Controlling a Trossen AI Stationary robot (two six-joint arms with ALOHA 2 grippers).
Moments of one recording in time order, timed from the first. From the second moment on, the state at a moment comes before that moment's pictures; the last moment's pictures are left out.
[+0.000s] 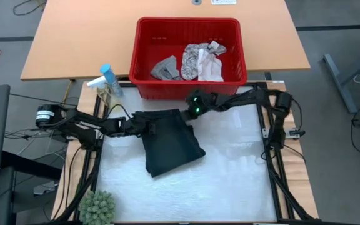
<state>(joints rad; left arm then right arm) 0.15 1.37 0.40 0.32 -0.26 -1.10 -0.39 1.80 1.10 0.03 -0.38 0.75</state>
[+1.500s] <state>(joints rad) -0.15 1.49 0.67 0.24 -0.24 -1.18 -0.14 1.78 1.10 -0.26 -0.46 0.38</state>
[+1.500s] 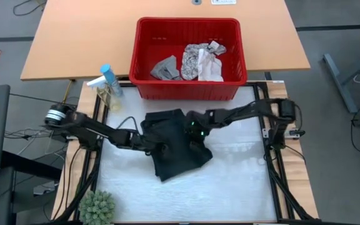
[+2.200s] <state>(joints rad) -0.09 1.69 0.68 0.19 -0.42 -1.24 -0.30 1.91 1.11 -0.14 -0.39 0.43</state>
